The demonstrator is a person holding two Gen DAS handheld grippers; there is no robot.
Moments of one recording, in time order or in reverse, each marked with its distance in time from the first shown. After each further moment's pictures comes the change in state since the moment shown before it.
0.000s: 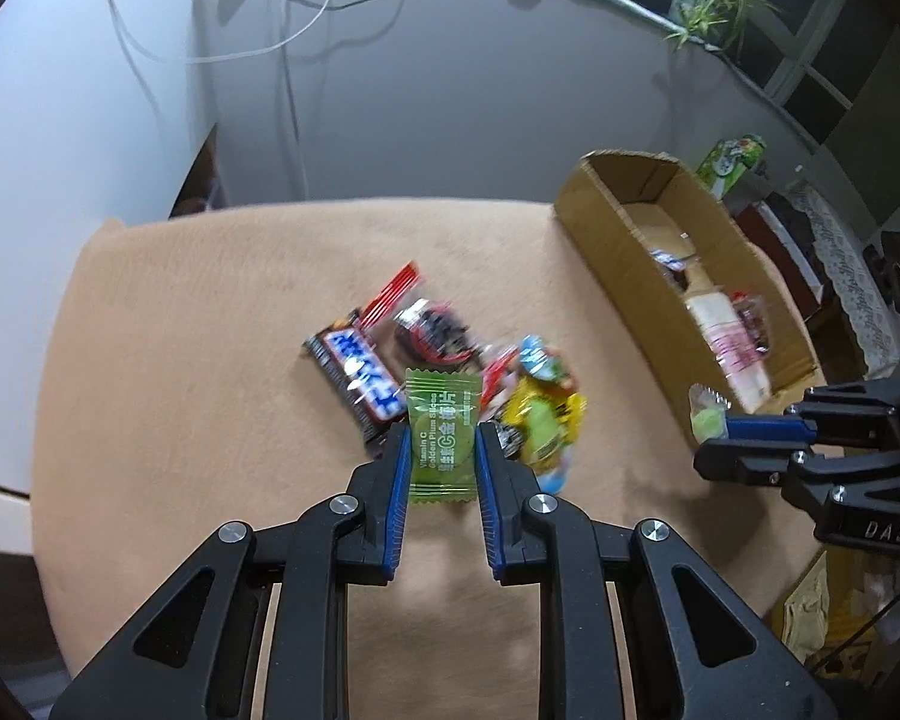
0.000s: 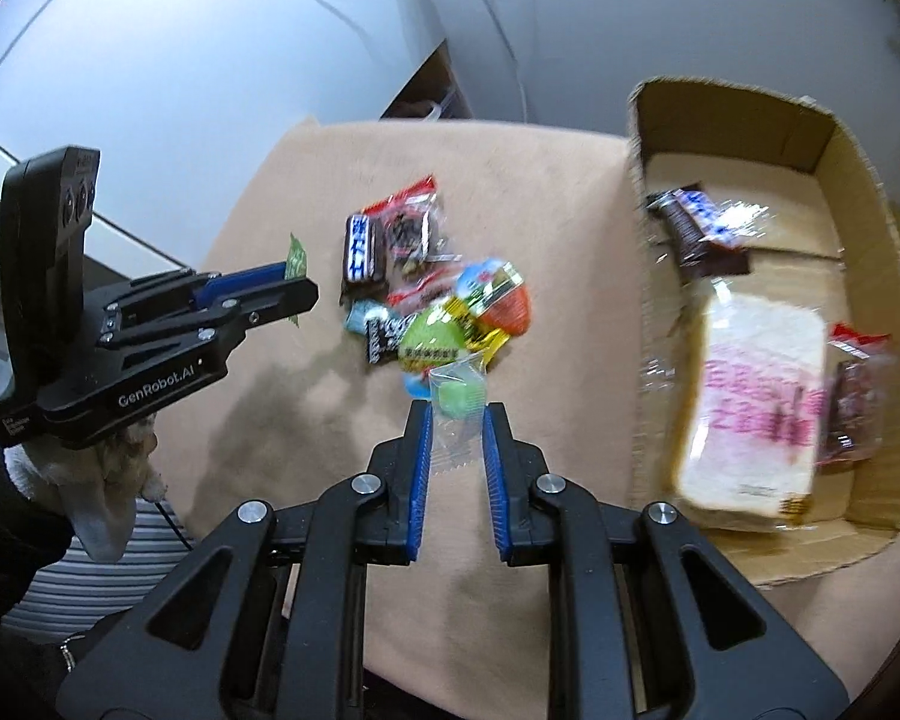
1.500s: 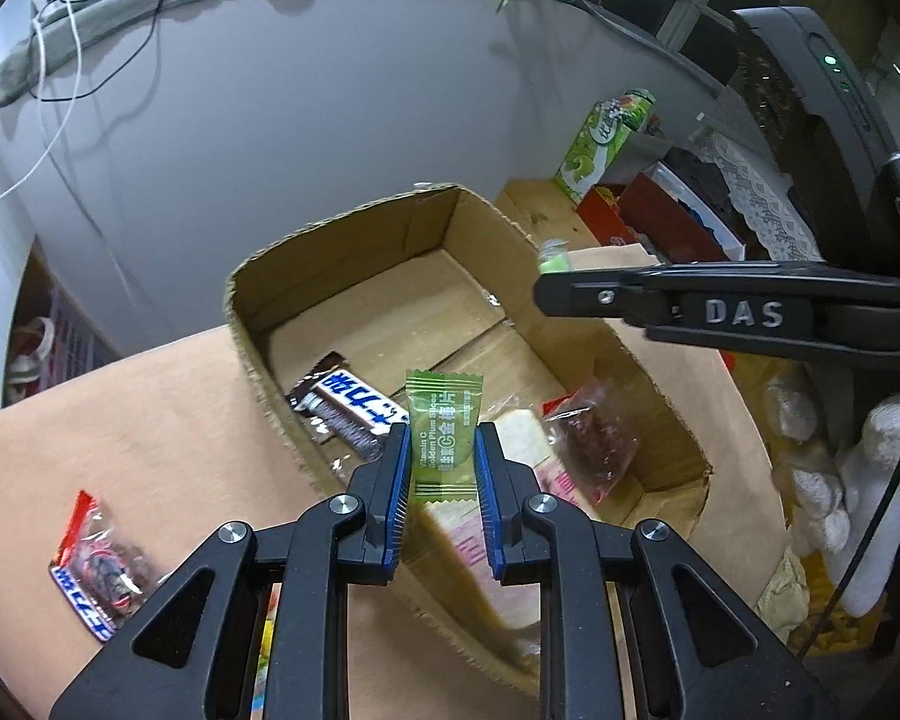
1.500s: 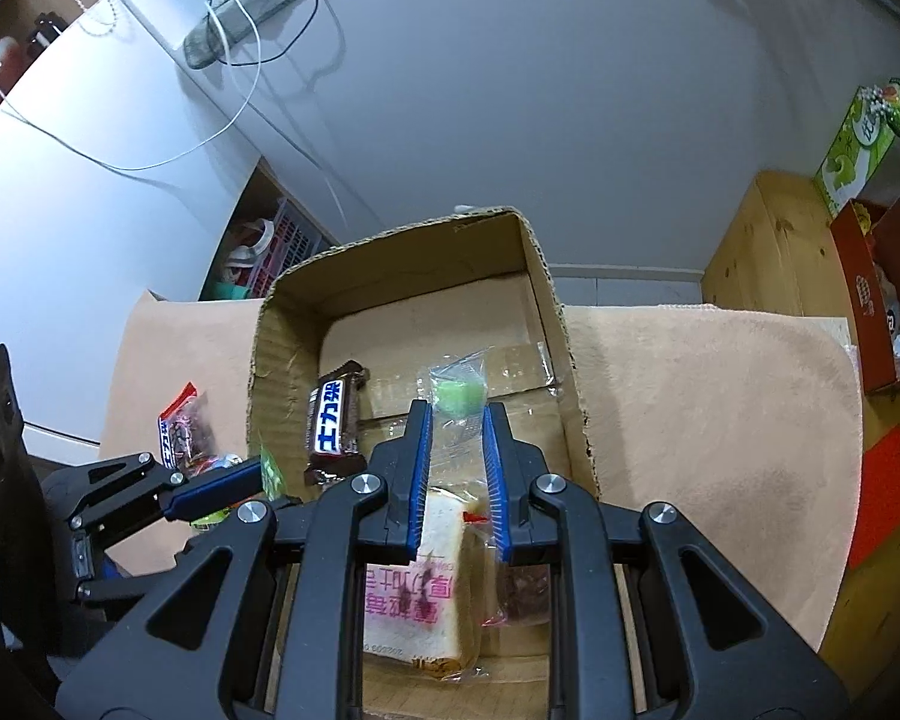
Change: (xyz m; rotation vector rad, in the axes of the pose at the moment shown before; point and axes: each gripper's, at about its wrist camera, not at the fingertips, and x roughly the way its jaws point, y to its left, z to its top) left arm 0.070 -0.168 0.085 0.193 0.031 -0.168; right arm -0.045 -0.178 0.067 0.251 -0.094 -0.148
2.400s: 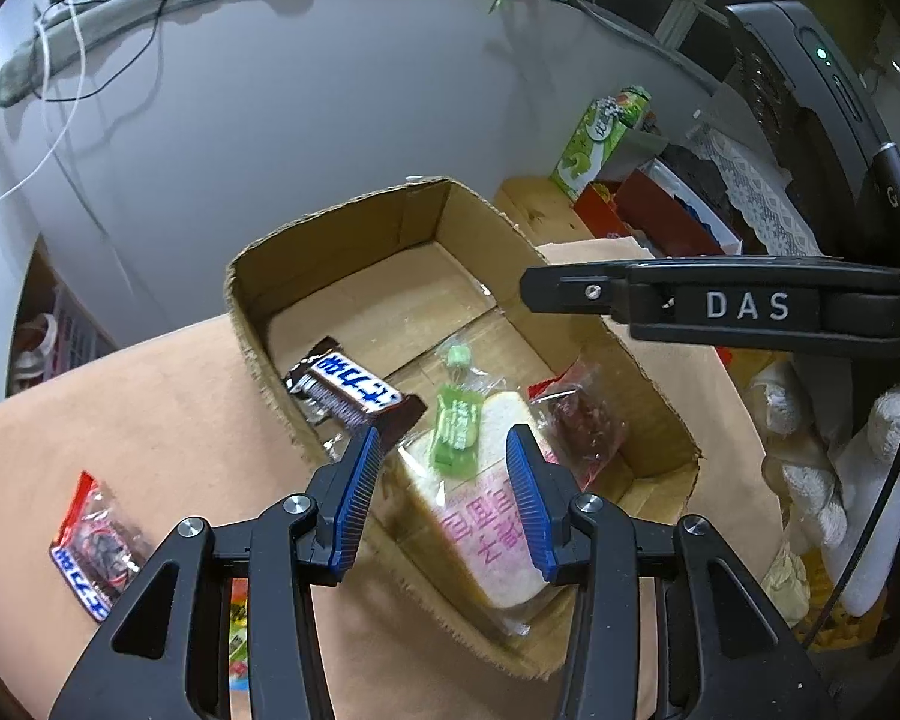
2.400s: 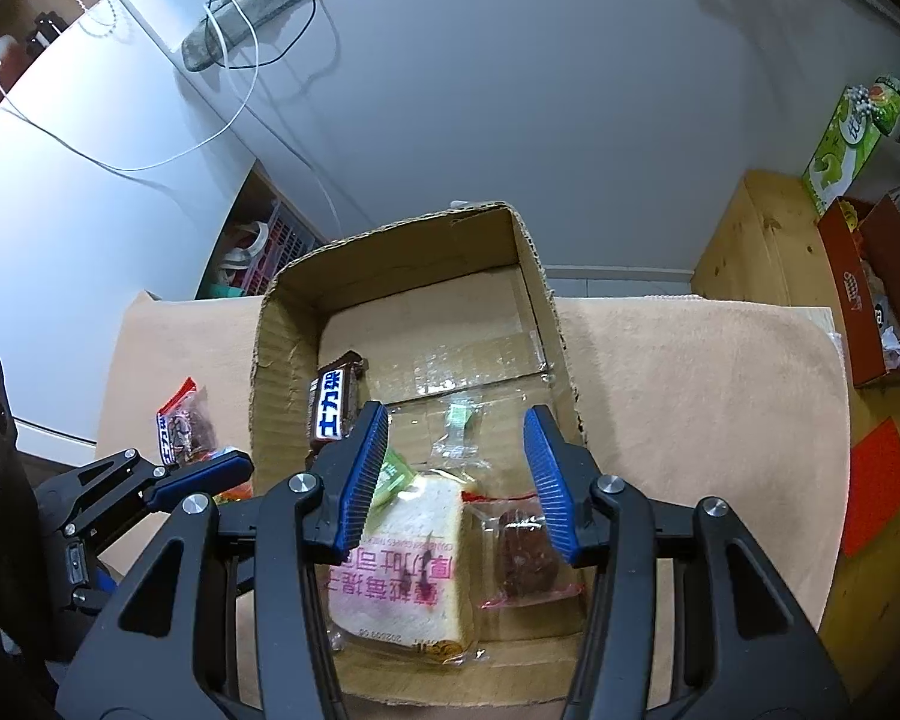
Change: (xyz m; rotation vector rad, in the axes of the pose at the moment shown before) left arm -0.011 -0.003 -0.008 -0.003 -0.003 0.007; right arm -0.015 0.009 -0.010 0.001 -0.022 -0.023
